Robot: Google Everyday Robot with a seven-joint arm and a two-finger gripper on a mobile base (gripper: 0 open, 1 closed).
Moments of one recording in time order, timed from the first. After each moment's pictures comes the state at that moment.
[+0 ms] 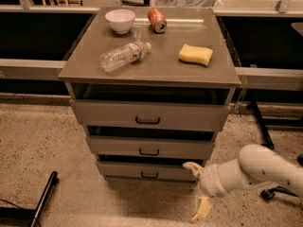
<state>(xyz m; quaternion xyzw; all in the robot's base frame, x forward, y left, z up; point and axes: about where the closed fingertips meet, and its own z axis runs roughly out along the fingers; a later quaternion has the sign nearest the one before) 0.400 -0.116 0.543 -0.63 0.67 0.28 0.27</state>
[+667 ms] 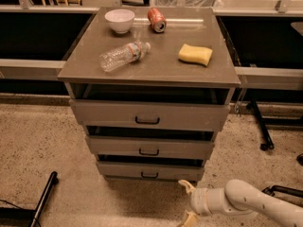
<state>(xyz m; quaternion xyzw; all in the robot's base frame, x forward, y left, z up) 0.415 -0.103 0.377 -0.56 0.70 0.29 0.34</state>
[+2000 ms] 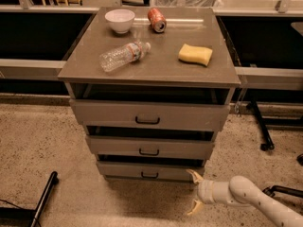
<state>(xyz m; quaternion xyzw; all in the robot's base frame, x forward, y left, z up) 0.496 -0.157 0.305 -0.61 0.65 0.20 0.41</state>
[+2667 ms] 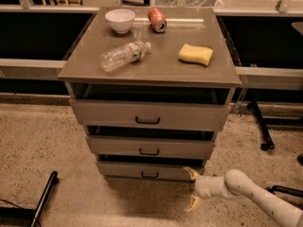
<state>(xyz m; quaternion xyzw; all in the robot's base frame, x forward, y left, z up) 0.514 -0.161 0.283 -0.64 0.62 0.20 0.40</state>
